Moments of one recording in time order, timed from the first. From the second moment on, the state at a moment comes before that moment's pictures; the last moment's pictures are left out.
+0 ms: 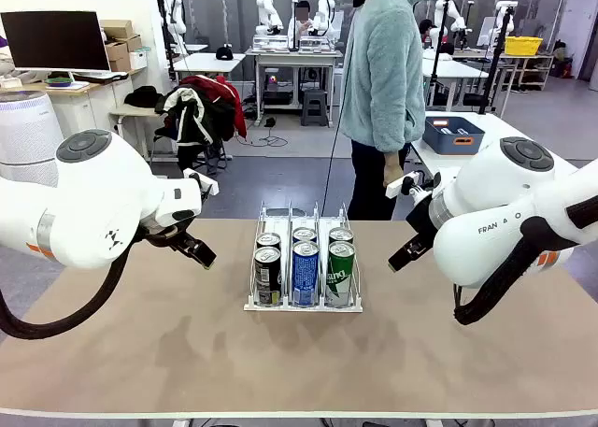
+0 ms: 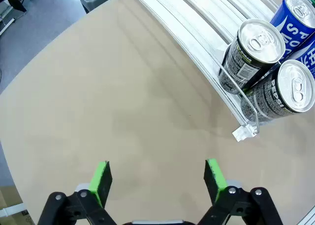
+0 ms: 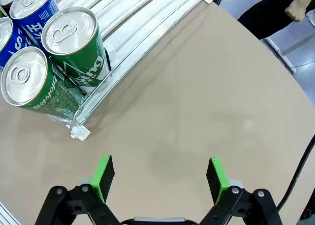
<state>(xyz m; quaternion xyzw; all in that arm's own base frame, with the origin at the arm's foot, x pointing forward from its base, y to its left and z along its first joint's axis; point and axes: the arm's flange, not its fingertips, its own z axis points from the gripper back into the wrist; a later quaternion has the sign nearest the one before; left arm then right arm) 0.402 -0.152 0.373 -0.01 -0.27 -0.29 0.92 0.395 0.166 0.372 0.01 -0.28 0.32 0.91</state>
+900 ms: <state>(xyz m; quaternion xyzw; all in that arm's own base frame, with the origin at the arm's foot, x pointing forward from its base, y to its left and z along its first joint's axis) 0.402 -0.153 0.373 -0.01 -0.27 -0.30 0.92 0.395 0.166 0.372 0.01 -0.28 0.32 0.91</state>
